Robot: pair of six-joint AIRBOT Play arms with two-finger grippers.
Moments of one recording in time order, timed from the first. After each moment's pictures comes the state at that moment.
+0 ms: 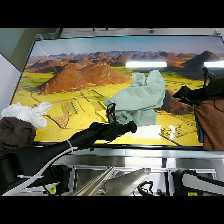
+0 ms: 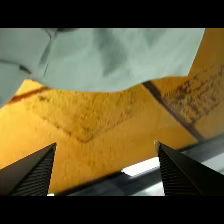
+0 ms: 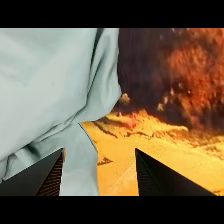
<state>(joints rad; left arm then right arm) -0.93 -1.40 0.82 -2.08 0.33 0.92 -0.26 -1.39 1.13 2.16 -1.14 -1.75</state>
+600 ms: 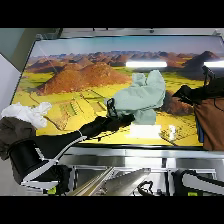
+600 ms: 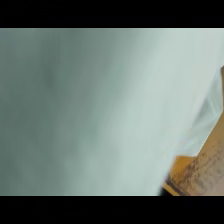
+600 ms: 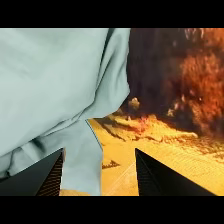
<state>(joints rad) -0.83 -1.57 0.93 -2.08 0.26 0.92 -0.26 -1.39 1.15 2.17 -1.17 -1.76</state>
